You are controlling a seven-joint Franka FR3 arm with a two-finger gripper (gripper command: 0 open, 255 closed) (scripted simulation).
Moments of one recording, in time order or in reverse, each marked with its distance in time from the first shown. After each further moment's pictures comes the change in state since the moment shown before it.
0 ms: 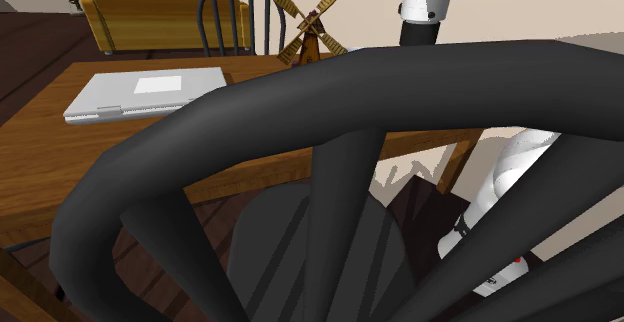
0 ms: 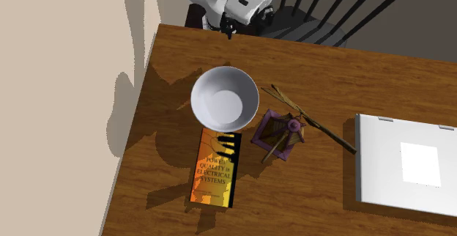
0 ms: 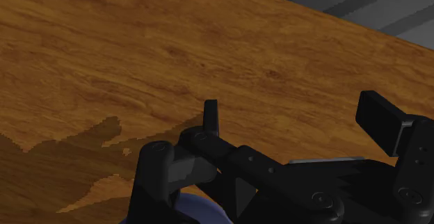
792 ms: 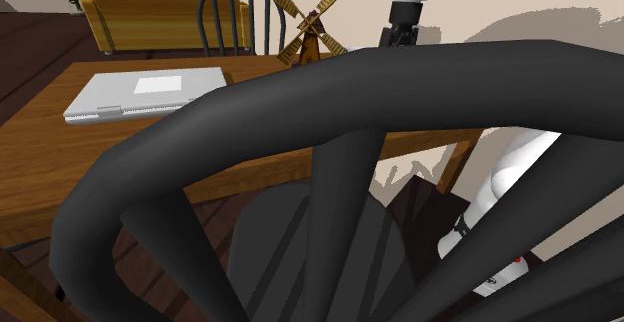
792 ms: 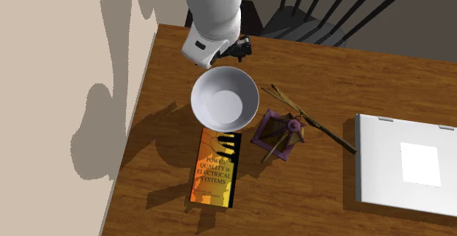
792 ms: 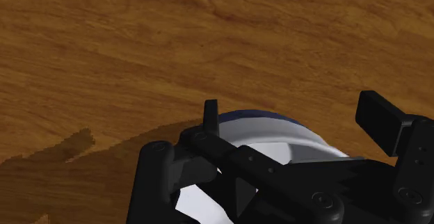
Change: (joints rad) arm -0.051 0.315 -0.203 0.285 -0.006 0.026 -0.198
